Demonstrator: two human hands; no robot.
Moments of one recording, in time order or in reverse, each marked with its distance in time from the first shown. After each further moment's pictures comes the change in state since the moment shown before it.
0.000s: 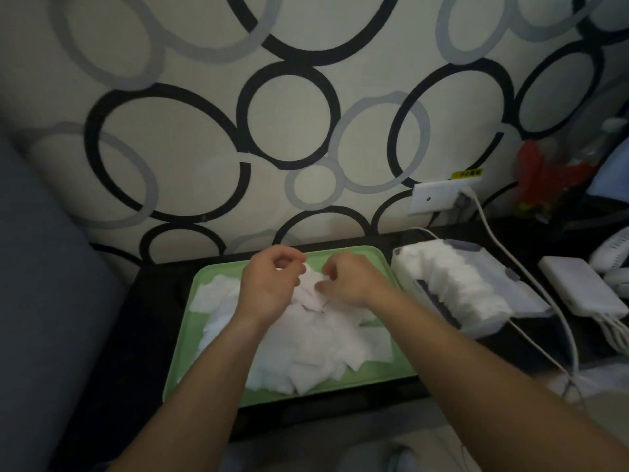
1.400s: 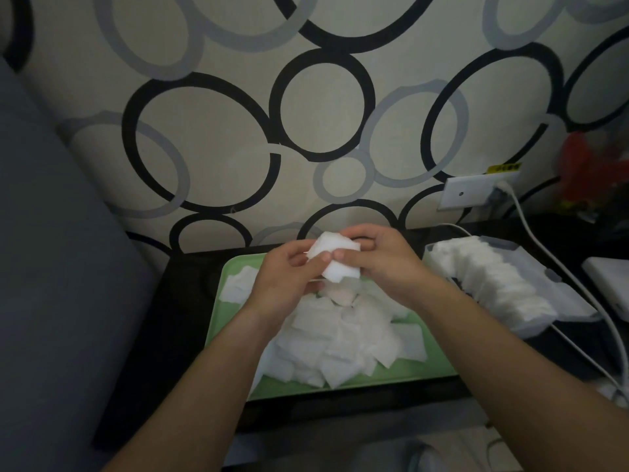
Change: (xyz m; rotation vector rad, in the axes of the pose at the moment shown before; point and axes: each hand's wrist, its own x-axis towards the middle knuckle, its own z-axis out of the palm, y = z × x) left_hand -0.009 -0.001 -0.028 -0.369 -0.162 -0.125; right_hand -0.014 -0.021 -0.010 1.108 0.026 -0.094
